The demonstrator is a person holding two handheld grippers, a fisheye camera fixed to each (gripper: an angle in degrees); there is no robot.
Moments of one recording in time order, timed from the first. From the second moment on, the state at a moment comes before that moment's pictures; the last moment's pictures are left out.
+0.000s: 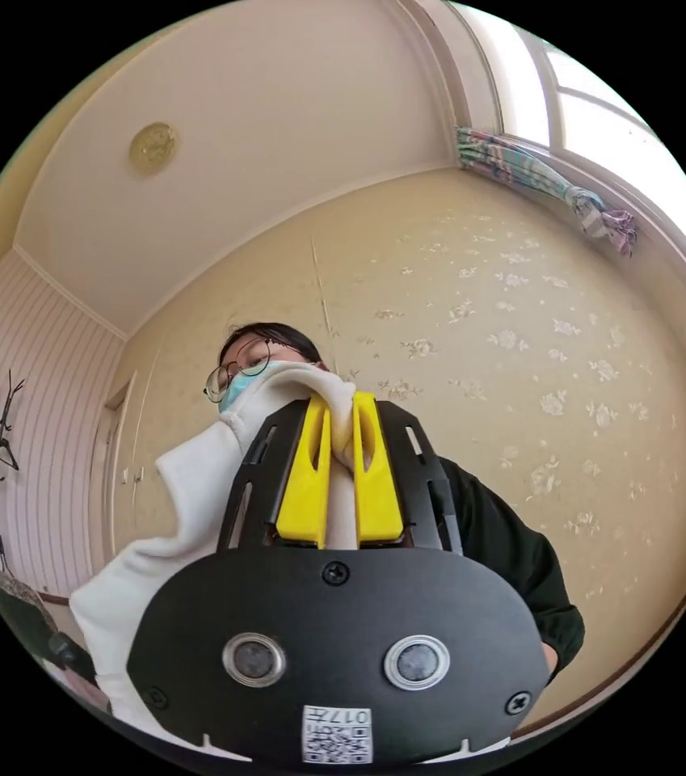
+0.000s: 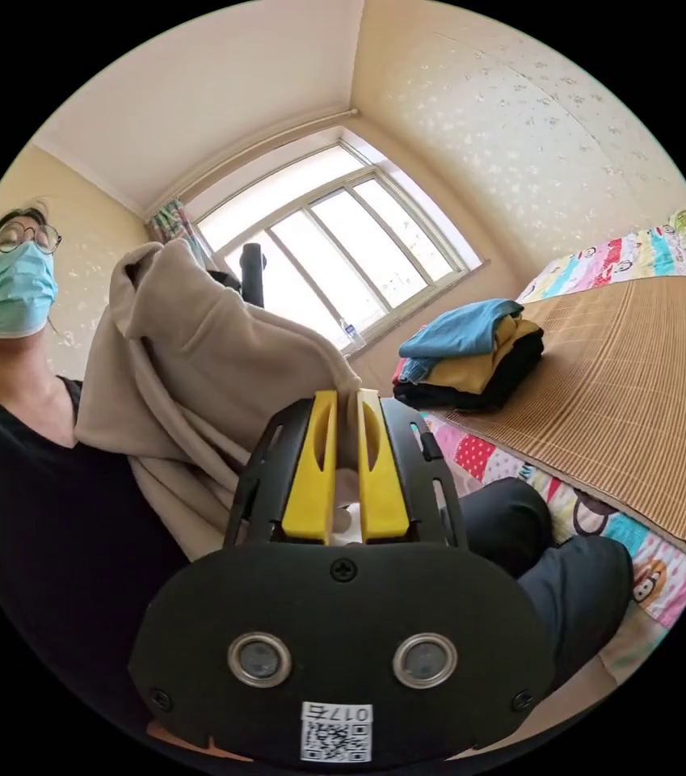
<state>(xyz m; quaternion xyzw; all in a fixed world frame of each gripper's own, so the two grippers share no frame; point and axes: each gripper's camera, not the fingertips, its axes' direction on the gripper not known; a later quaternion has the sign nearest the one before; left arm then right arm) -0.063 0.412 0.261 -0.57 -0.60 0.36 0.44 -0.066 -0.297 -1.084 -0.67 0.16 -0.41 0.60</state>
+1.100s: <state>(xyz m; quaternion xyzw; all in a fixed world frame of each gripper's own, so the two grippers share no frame) -0.319 0.426 0.318 -0.27 -0.66 0.61 -0.33 -0.447 -0.098 -1.018 -0.39 0.03 -0.74 0.54</state>
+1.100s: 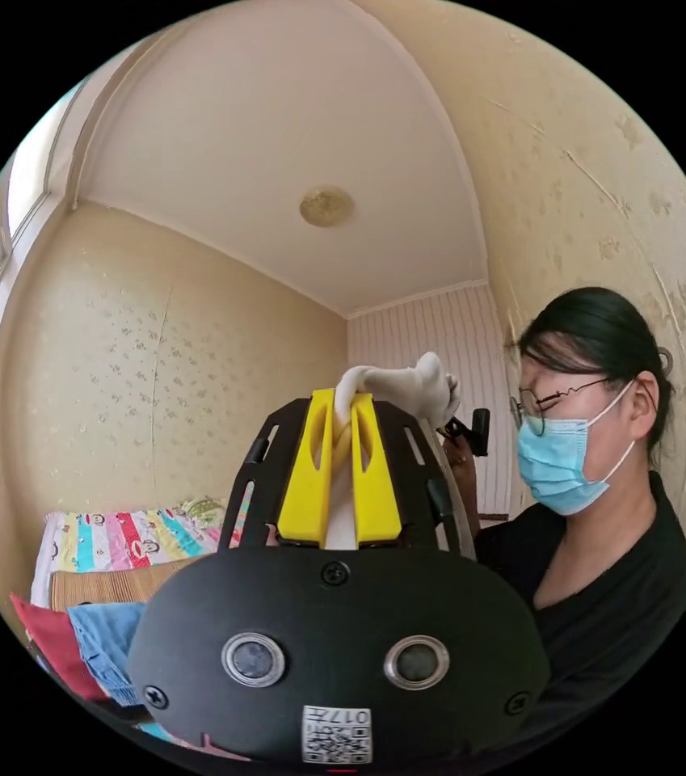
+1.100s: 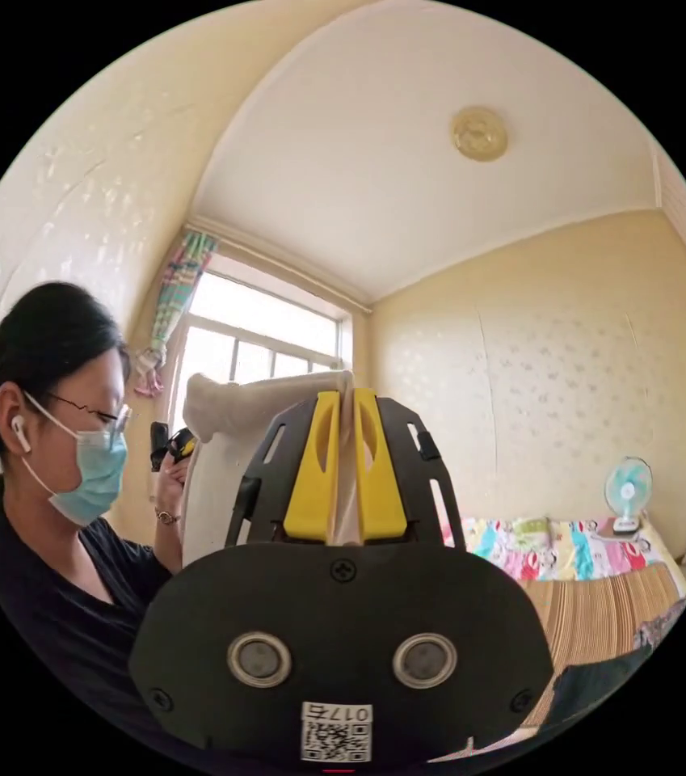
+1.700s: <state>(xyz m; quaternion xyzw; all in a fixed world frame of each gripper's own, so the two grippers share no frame) 0.150 0.246 0.189 0.17 -0.87 0.34 -0.33 0.045 -0.337 -0.987 -0.54 0.55 -0.50 0.41</state>
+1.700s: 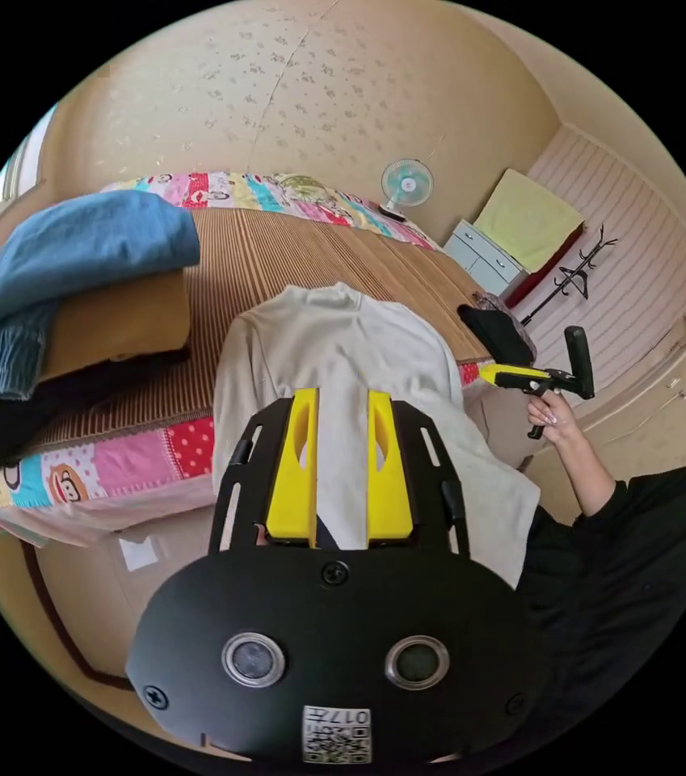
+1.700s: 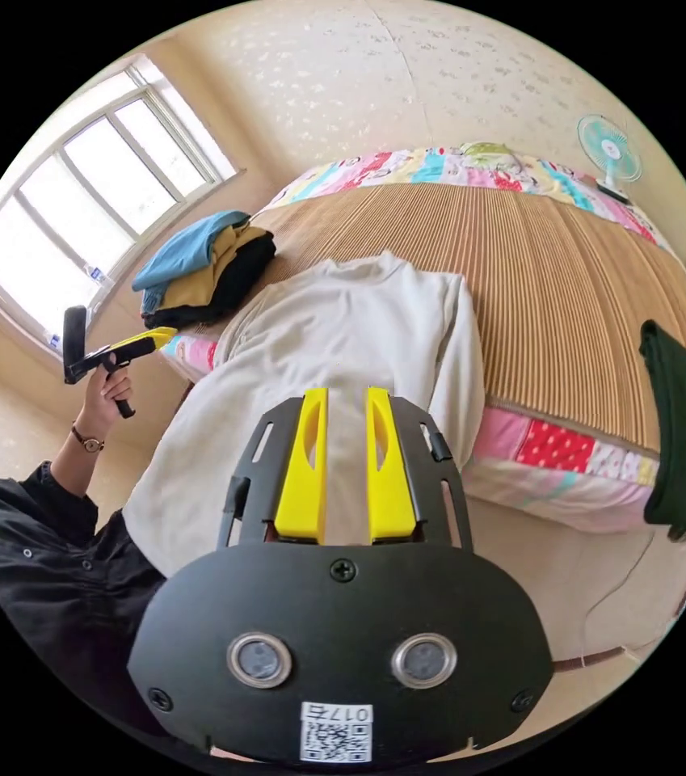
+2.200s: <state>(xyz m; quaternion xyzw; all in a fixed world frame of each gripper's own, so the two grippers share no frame) 0.079 0.247 0.137 0.13 -0.94 0.14 -0.29 0.027 -0.330 -1.019 -0.67 0.51 -0.41 0.35</state>
